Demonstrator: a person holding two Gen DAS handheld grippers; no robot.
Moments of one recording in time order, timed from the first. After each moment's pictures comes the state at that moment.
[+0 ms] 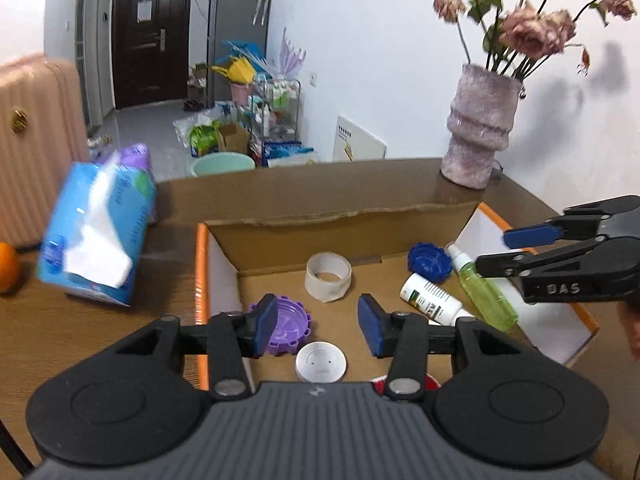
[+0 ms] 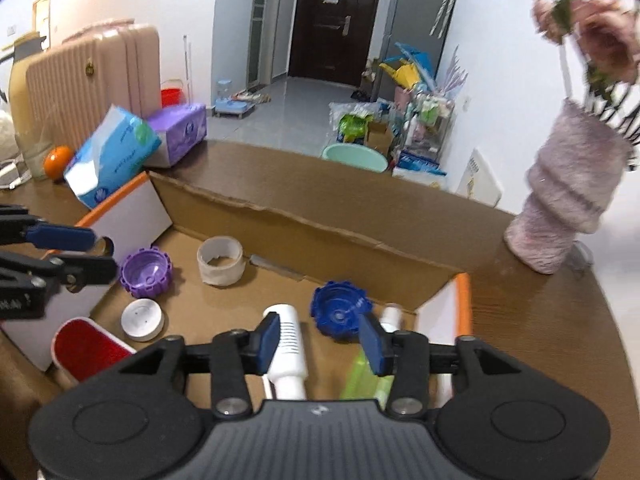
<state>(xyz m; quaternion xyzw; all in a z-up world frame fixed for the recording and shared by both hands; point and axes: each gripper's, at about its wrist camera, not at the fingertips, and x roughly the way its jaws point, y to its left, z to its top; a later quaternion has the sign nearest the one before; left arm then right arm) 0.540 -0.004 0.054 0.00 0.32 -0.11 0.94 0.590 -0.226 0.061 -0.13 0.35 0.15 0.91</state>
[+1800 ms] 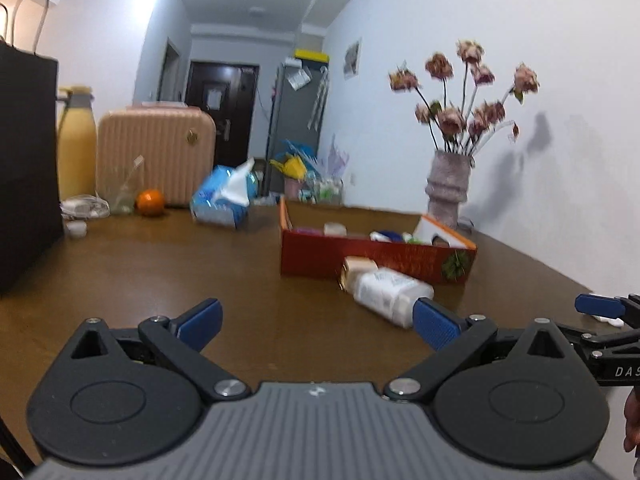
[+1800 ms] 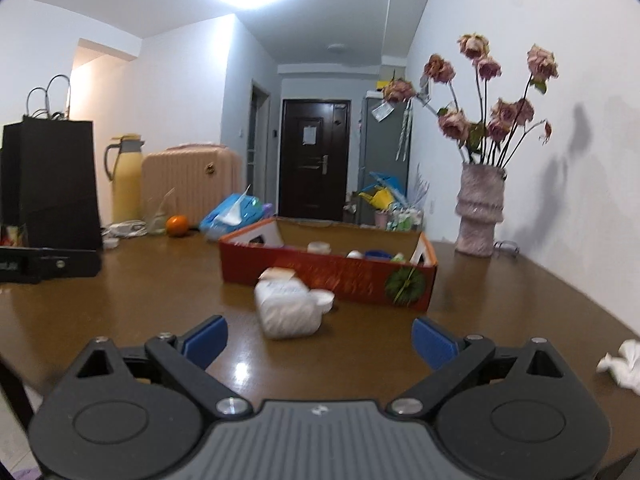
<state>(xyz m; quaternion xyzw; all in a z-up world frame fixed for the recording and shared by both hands) 0.156 0.006 0.014 -0.06 0.16 -0.04 0.99 0.180 -0.263 0.002 -0.05 0.15 0.15 0.98</state>
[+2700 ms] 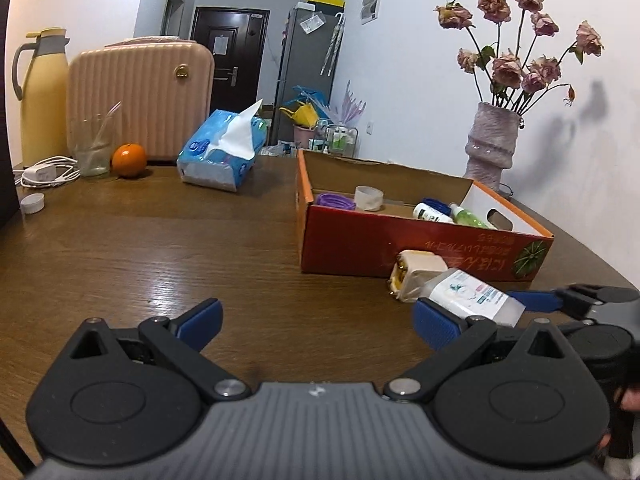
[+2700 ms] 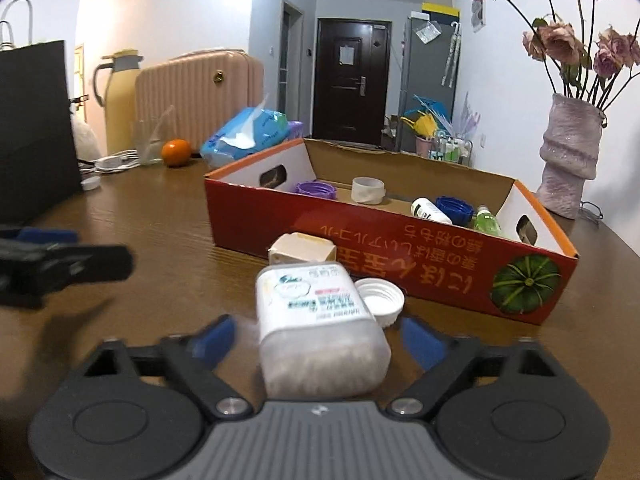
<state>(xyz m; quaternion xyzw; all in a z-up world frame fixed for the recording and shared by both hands) 0.308 0.034 -0.010 -0.07 0.24 -0.02 0.97 0.366 -0.176 -0.030 -0.07 0.27 0.20 0.94</state>
